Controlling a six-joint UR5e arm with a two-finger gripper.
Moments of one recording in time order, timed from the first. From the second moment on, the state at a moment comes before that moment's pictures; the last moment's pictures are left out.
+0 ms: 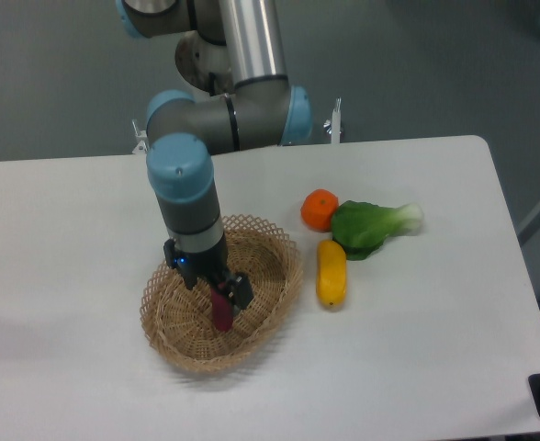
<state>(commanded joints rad) 2.20 -1.84 -1.74 -0.79 1.60 0.82</state>
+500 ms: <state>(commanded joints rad) 2.34 -1.75 -1.70 -0.87 1.60 0.95</state>
